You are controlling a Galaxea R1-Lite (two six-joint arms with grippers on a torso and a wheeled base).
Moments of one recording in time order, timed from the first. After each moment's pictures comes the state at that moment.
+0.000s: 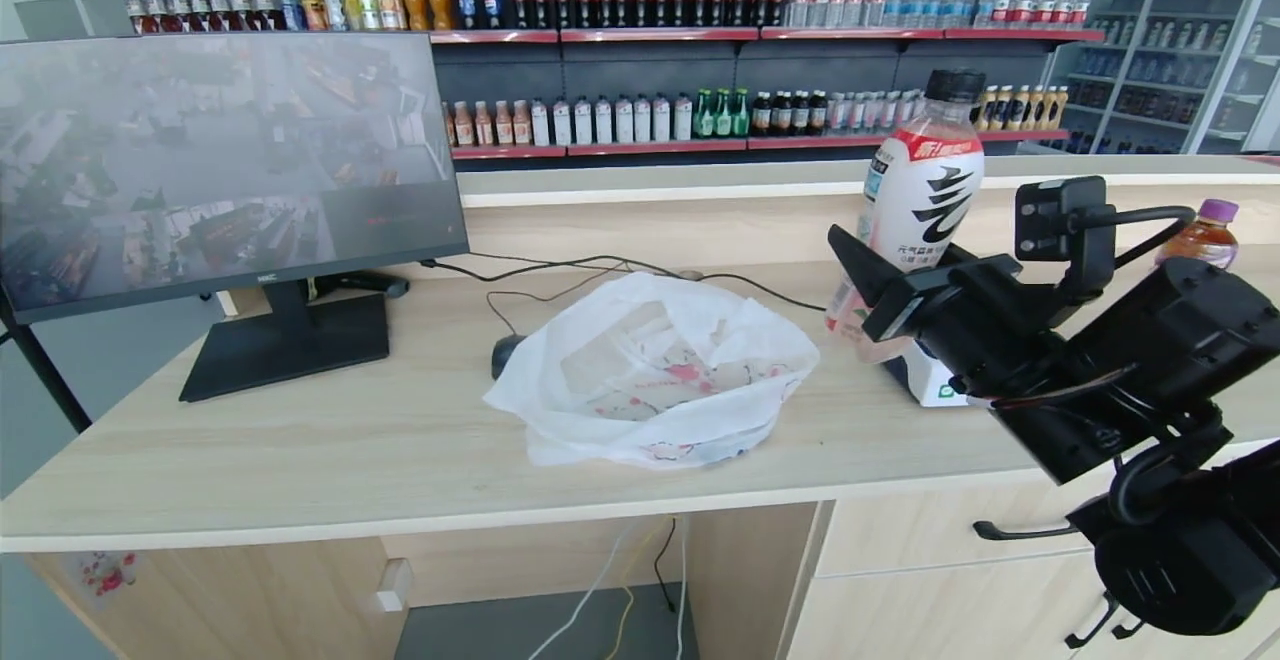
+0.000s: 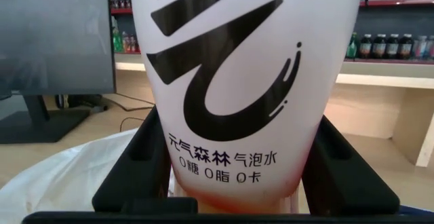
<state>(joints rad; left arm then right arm) 0.00 0.00 0.00 0.00 0.00 0.00 0.44 1.82 -0.62 -1.57 -0.04 -0.01</state>
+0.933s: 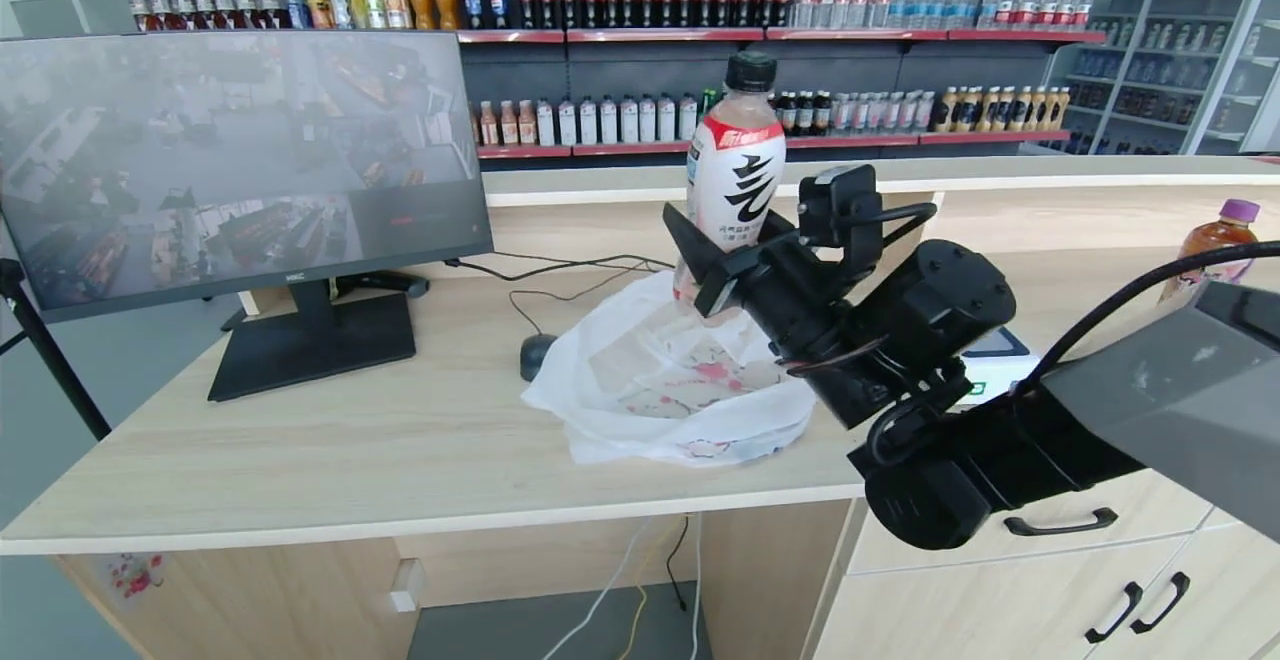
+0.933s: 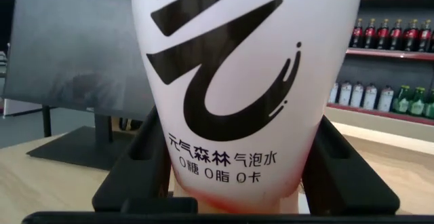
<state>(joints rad) 0.00 0.00 0.00 0.00 0.00 0.00 0.61 2.13 -1.08 -1.56 0.01 -0.09</state>
